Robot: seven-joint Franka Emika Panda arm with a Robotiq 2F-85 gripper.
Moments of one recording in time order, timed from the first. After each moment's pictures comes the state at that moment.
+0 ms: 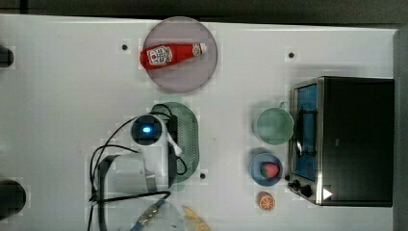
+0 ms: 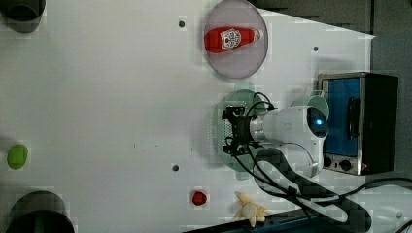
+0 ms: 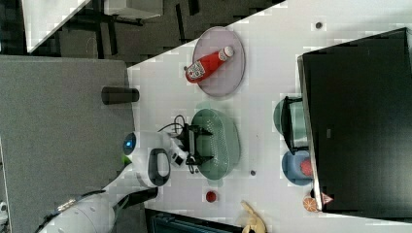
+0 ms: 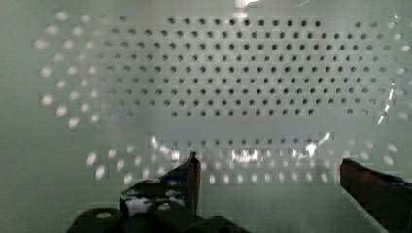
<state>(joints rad) 0.20 0.41 0.15 -2.36 0.15 1.10 0.94</state>
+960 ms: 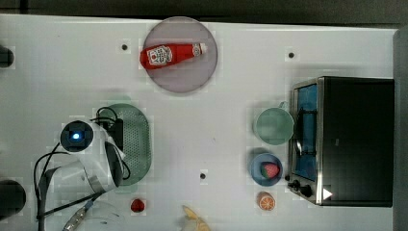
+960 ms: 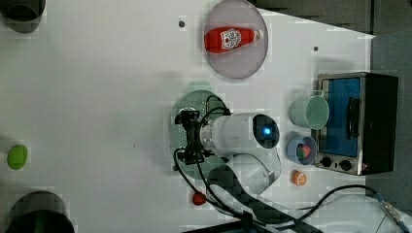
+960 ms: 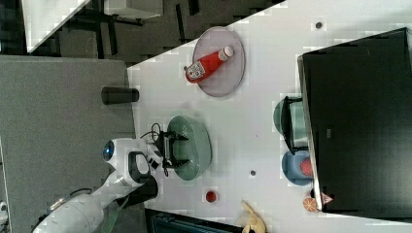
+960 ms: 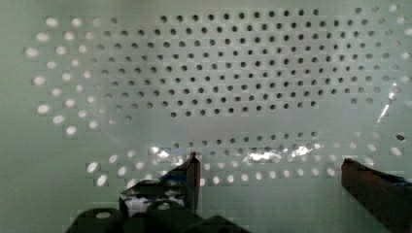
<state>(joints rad) 0.45 0.53 0.16 -2.18 0.17 1.10 1.18</state>
